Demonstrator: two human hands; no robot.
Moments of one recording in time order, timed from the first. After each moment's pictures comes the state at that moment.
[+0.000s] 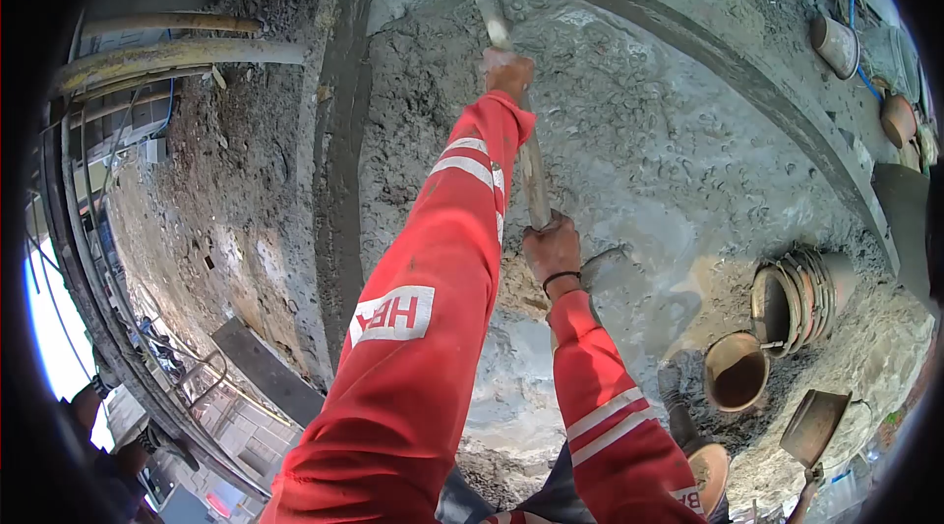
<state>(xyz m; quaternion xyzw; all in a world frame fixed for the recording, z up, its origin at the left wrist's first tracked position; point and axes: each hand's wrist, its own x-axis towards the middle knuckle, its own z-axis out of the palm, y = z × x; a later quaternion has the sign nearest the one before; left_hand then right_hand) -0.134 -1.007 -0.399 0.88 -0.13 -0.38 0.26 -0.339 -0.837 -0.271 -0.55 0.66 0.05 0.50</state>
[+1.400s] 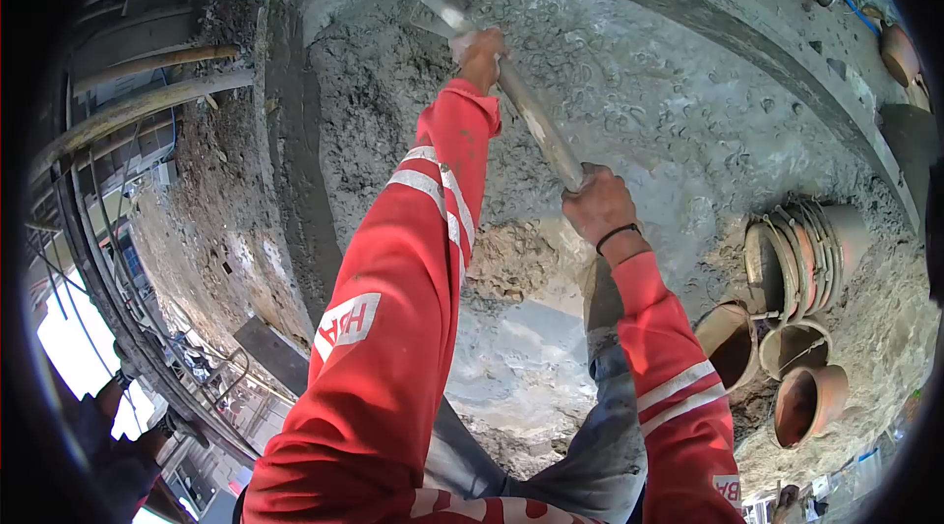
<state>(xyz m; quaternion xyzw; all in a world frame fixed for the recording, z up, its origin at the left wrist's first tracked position) -0.260 -1.038 -0.461 0.77 -0.12 -0.43 0.45 -0.532 -0.945 -0.269 -0.64 0.58 0.14 0.49</state>
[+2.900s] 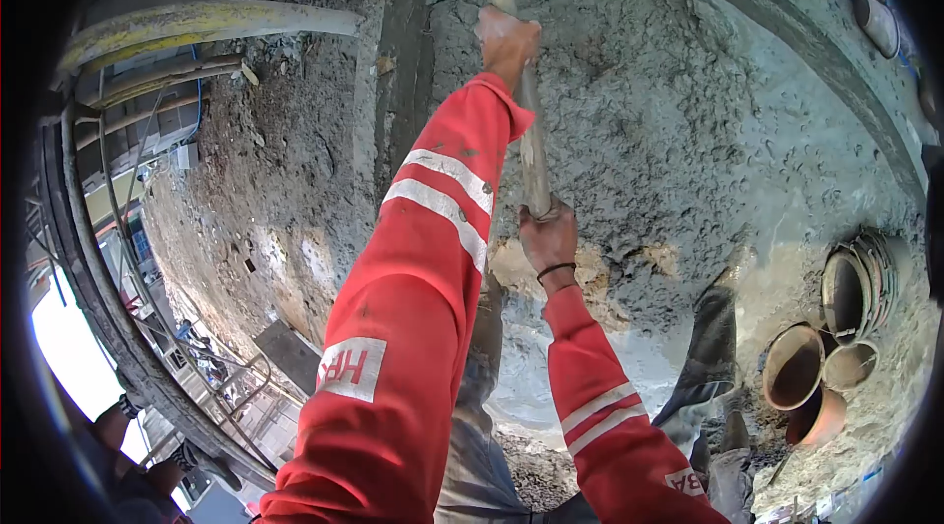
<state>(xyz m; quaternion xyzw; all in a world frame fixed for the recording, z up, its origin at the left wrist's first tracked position) -0.032 -0.934 -0.338 0.91 -0.23 -0.24 0.24 -0.198 -0.730 -0.320 -0.50 0.65 -0.08 0.56</state>
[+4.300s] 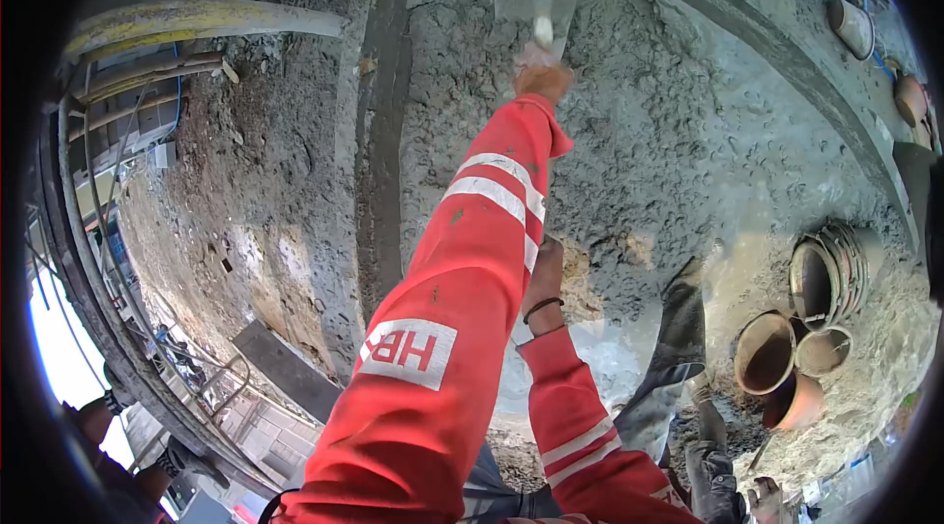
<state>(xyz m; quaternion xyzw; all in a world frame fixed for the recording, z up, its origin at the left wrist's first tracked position) -0.117 -0.929 -0.346 0.89 -0.28 -0.33 0.13 -0.243 -0.688 -0.282 -0.27 0.66 -0.20 0.67</state>
